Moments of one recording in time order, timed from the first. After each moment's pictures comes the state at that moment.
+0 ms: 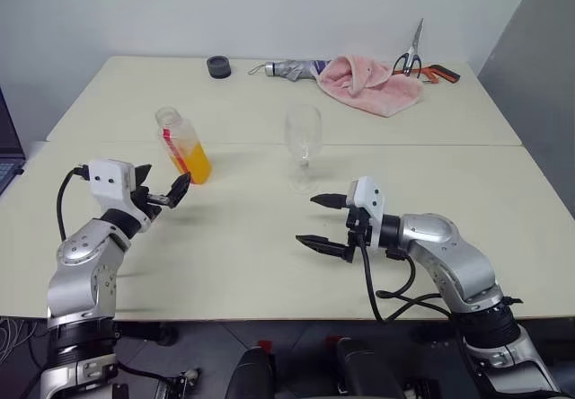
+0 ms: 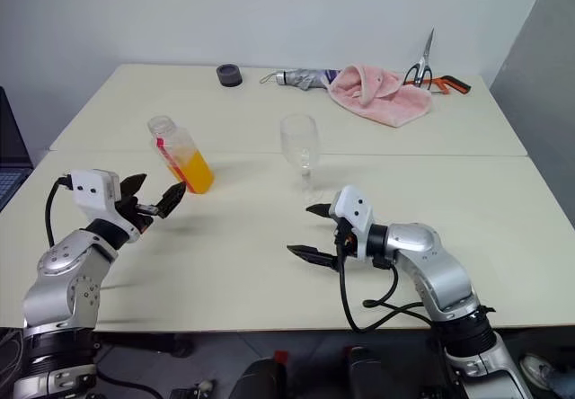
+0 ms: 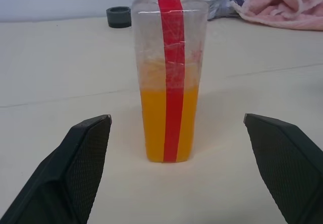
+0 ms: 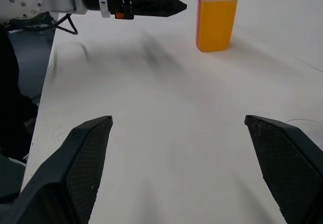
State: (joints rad) left arm -0.26 0.57 0.36 0.10 -0.39 0.28 -0.51; right arm -0.39 -0.37 0.23 -0.29 0.30 0.53 0.86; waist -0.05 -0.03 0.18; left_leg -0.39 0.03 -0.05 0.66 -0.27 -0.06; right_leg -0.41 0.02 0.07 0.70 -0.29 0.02
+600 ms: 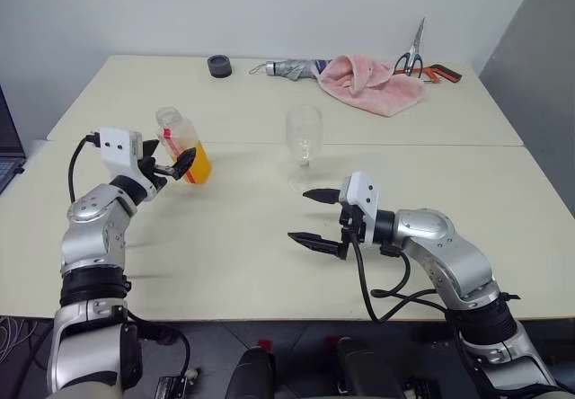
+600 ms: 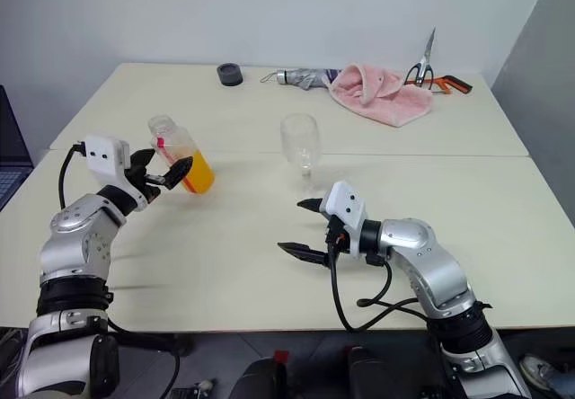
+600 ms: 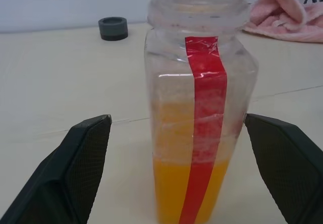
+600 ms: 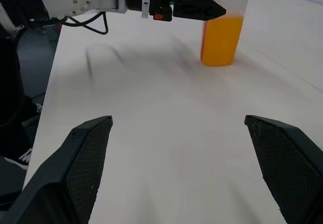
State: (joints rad) left arm -0.58 0.60 0.29 0.50 -0.31 0.18 -0.61; right arm -0.43 -0.36 0.26 -0.32 0.30 0.53 0.84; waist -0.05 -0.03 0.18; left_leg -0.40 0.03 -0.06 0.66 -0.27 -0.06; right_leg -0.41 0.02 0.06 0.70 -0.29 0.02
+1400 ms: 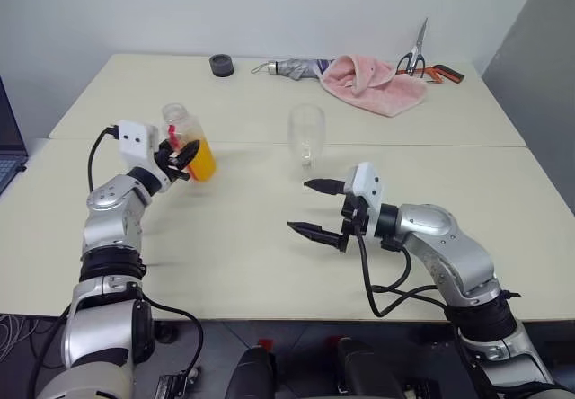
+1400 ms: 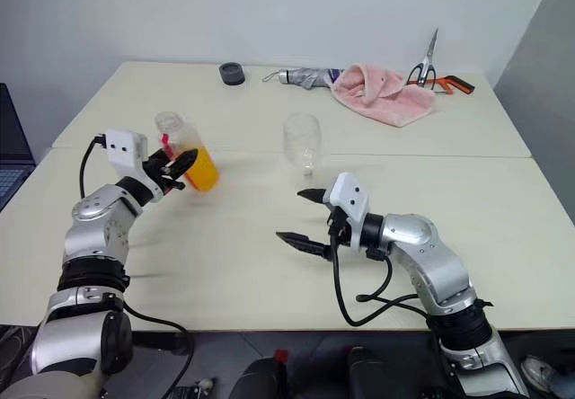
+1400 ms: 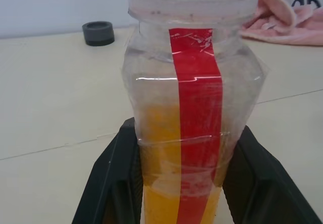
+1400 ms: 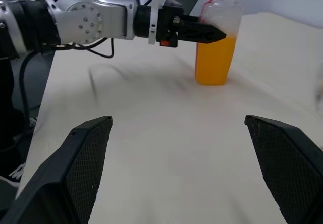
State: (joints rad) left arm -0.68 0.55 0.24 0.63 -0.27 0.06 -0.66; right arm -0.44 -0.36 0.21 -0.33 0.33 0.51 0.80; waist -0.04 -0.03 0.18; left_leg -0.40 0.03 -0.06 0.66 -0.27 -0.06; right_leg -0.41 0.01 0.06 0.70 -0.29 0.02
